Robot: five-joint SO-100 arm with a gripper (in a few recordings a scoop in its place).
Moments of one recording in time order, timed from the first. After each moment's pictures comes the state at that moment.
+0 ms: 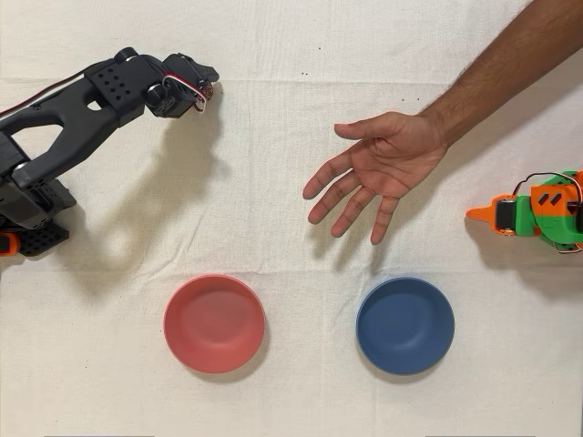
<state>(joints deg) -38.5 72.1 91.8 54.5 2.5</state>
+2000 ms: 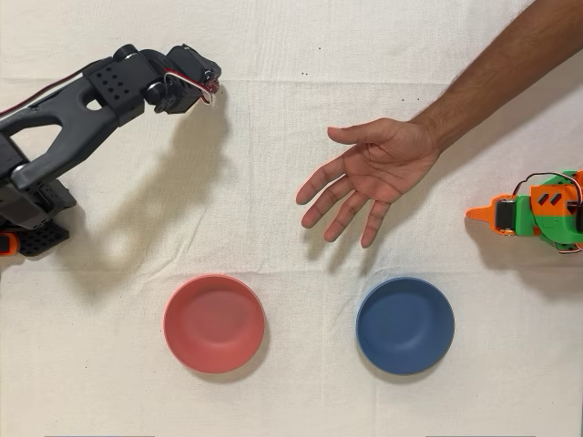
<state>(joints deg) -37.2 75.8 89.6 51.6 -1.7</state>
